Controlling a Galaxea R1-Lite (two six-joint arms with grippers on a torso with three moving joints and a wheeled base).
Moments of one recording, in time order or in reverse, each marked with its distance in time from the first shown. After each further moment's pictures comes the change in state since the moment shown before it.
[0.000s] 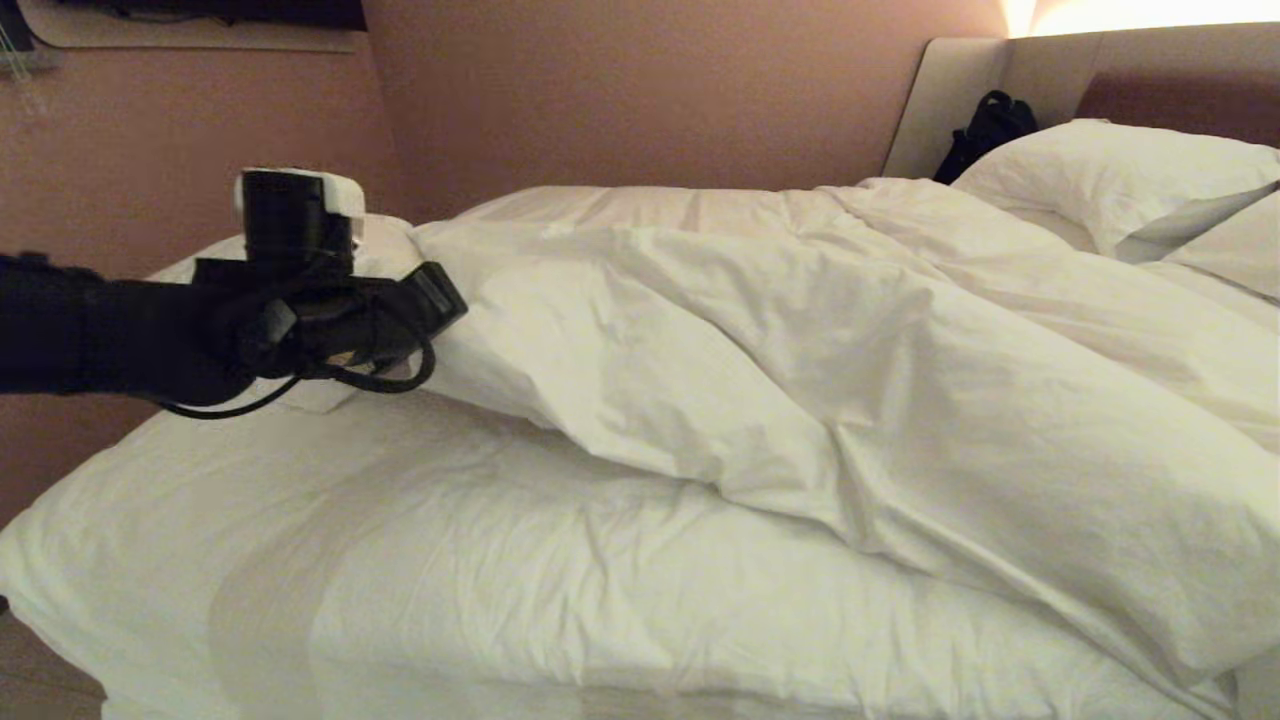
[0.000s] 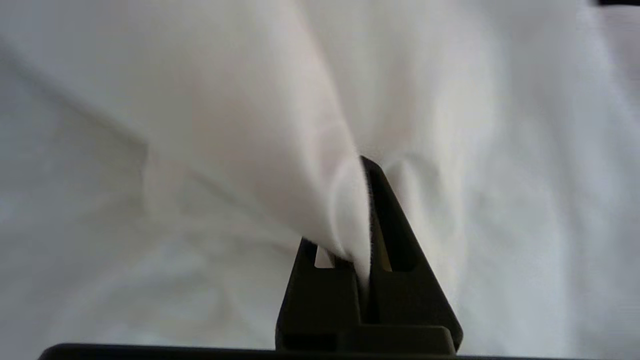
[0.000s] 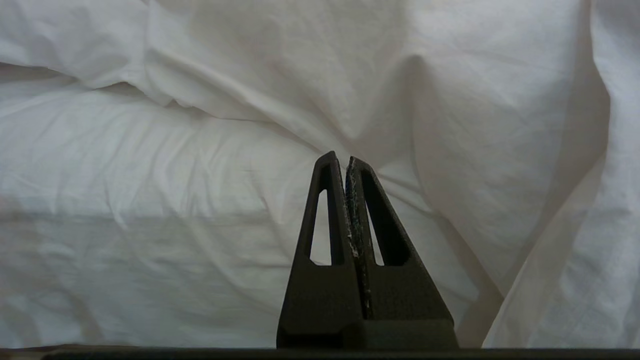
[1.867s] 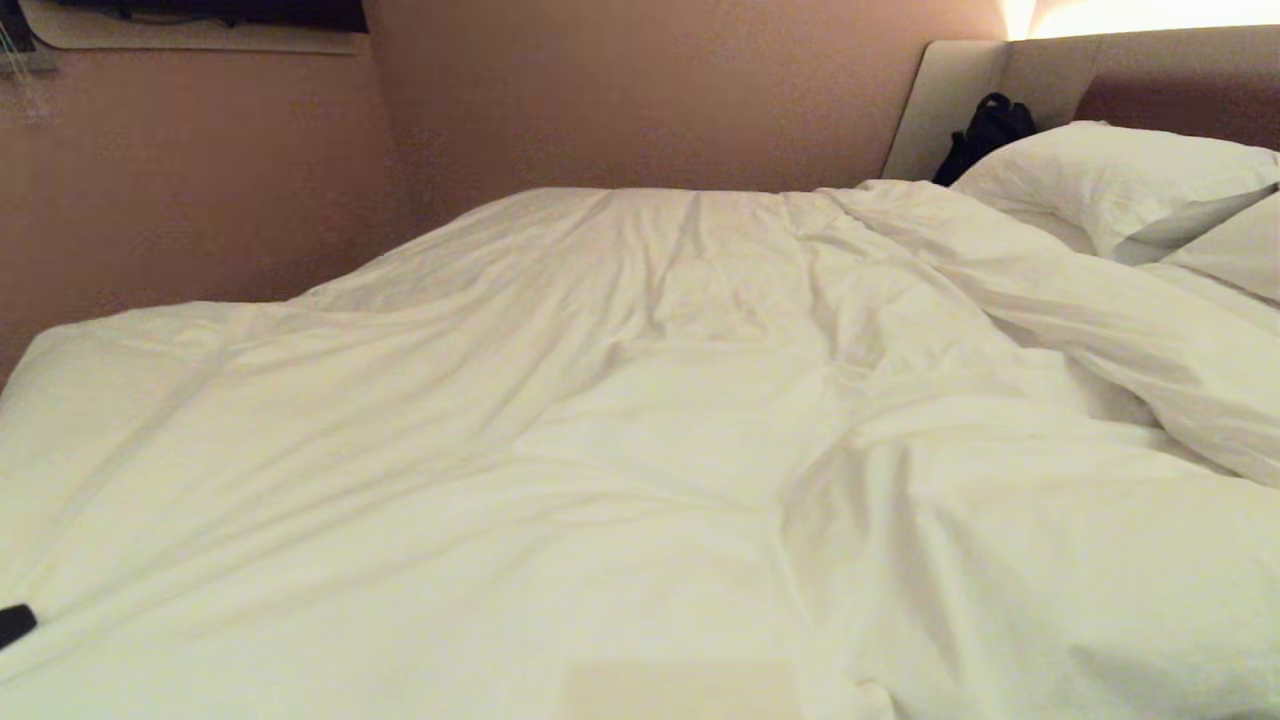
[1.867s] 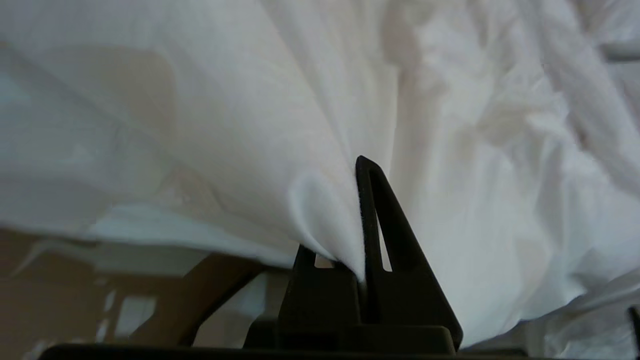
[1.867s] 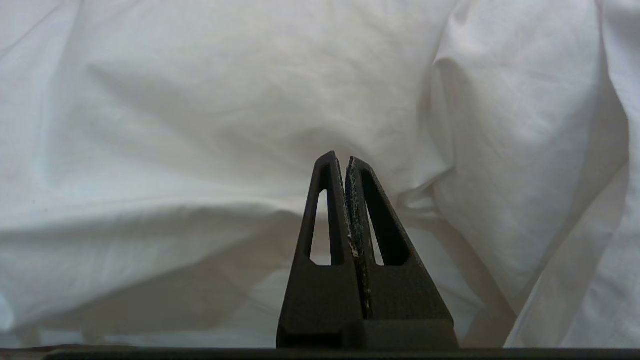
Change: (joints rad) left arm -0.038 -1.196 0.523 0.678 -0.020 0.065; right arm 0.000 0.000 0.000 0.000 0.000 0.000
